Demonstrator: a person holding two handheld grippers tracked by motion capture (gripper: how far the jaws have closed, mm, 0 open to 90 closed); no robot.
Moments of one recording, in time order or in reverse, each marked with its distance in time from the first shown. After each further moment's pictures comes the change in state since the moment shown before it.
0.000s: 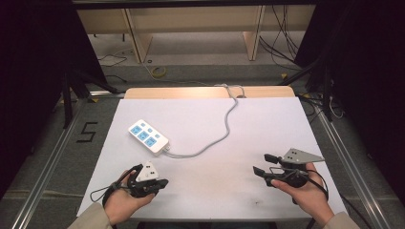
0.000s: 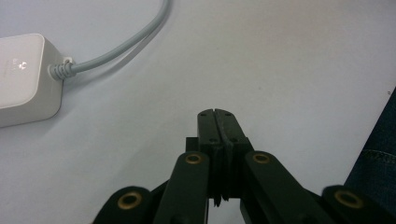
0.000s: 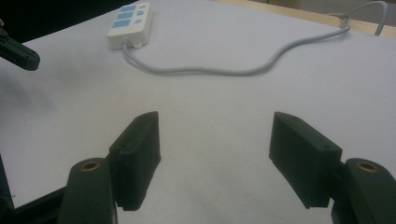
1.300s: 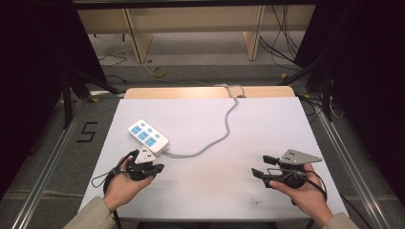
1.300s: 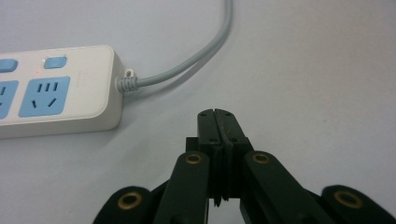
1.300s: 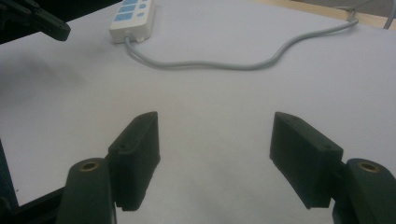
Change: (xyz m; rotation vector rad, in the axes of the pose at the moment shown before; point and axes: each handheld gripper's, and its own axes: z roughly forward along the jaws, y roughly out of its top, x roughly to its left) left arm 0.037 0.014 0.008 -0.003 0.095 -0.076; right arm 0.003 -0.001 0.003 0.019 0.007 0.000
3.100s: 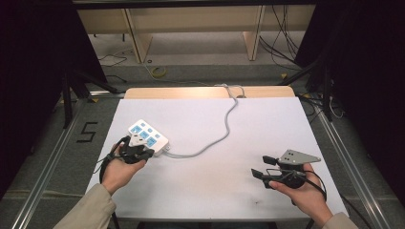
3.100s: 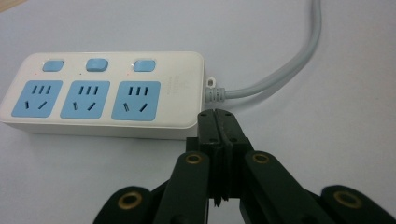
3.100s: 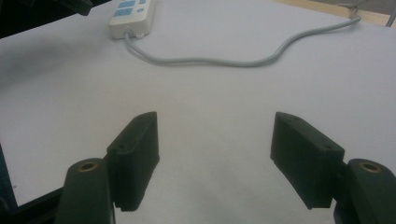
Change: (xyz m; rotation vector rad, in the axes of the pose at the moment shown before) left arm 0.047 0.009 0.010 0.001 0.119 -0.075; right arm 0.000 -0.001 0.002 0.010 0.001 -0.008
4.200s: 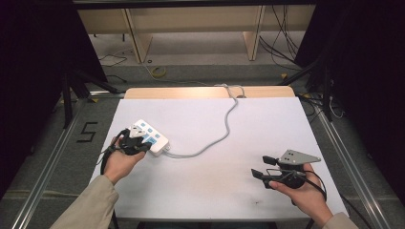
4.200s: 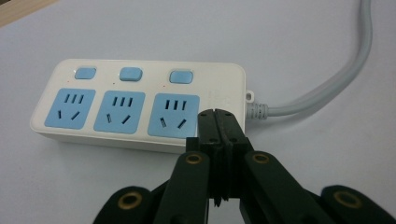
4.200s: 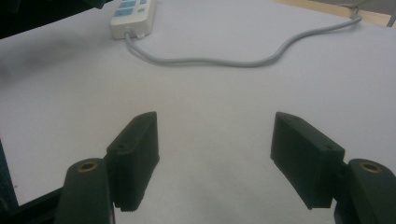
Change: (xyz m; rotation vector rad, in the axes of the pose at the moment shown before) left arm 0.021 0.011 0.014 0.012 0.058 -0.021; right arm 0.000 0.000 0.000 -0.001 0.003 -0.003
